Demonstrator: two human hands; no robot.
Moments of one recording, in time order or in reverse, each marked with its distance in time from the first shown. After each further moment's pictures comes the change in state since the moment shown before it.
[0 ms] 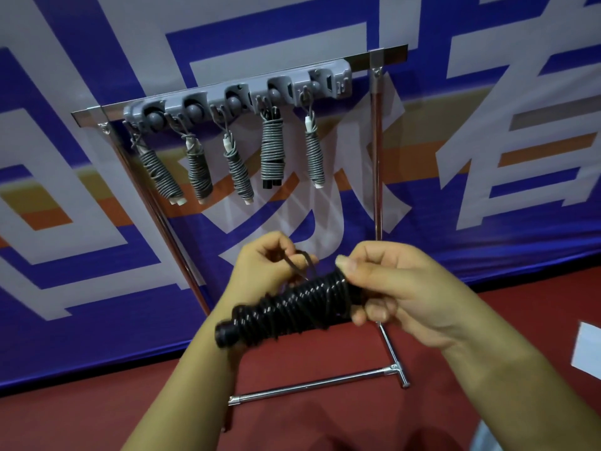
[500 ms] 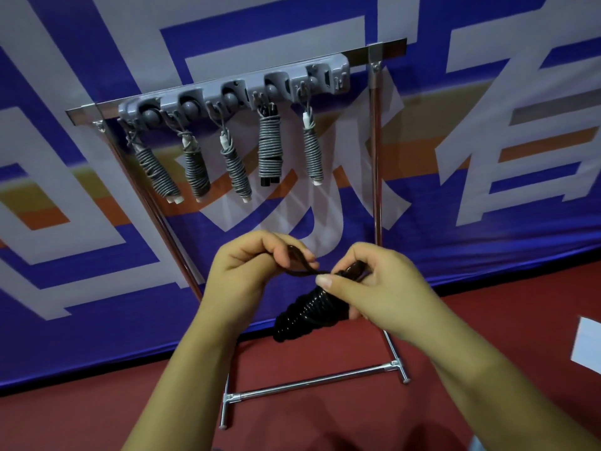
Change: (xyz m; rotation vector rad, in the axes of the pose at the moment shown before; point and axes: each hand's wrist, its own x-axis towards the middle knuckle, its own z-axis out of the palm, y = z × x) left_hand -0.020 0.021 -0.008 -0.334 -0.138 0.211; right_hand 0.019 0.030 -0.001 -0.617 0.336 -0.100
